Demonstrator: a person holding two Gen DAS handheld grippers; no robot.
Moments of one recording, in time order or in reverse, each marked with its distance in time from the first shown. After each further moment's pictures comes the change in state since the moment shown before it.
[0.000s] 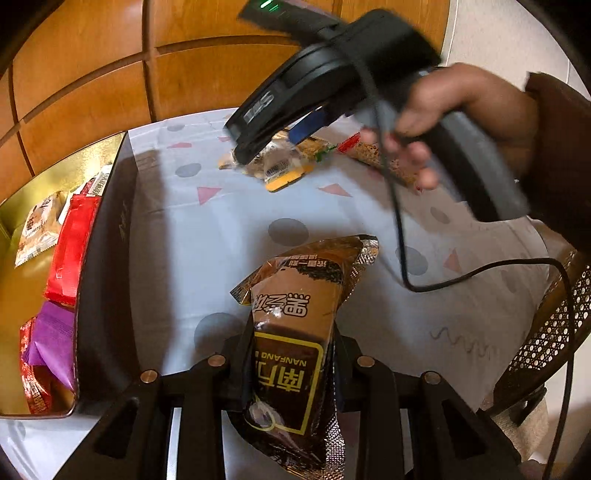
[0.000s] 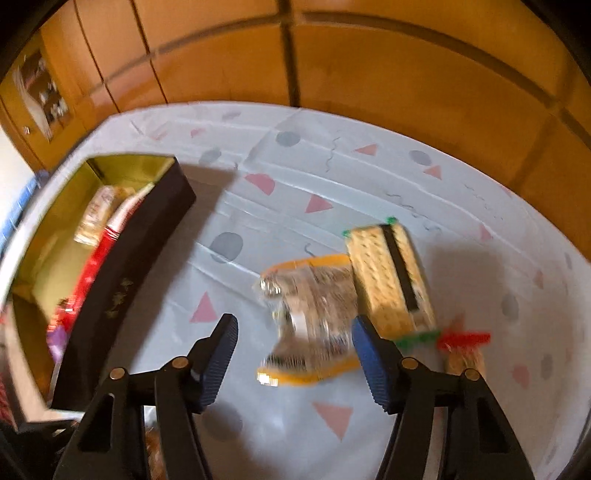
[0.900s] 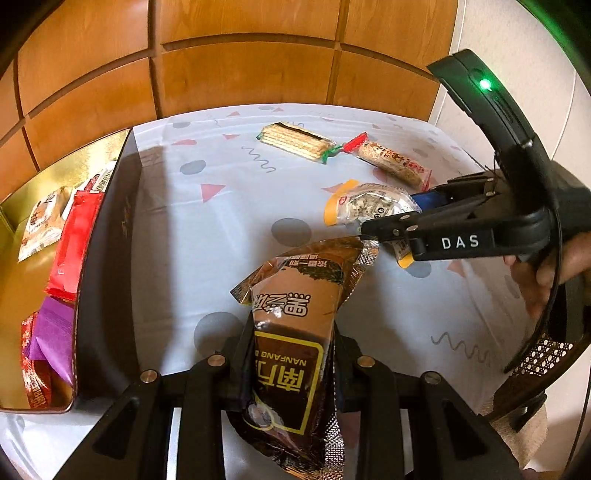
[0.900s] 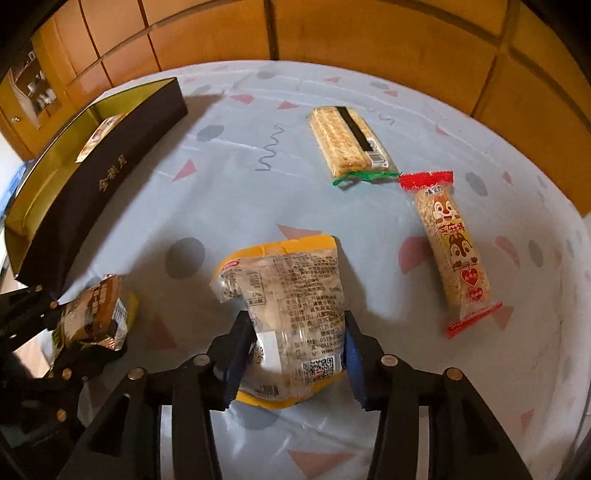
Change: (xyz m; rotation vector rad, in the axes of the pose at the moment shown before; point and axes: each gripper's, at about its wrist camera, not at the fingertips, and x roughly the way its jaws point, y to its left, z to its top) left arm -0.001 -0.006 0.002 -0.021 0.011 0.027; right arm -0.034 -0.011 -0.130 0.069 0.007 -0.022
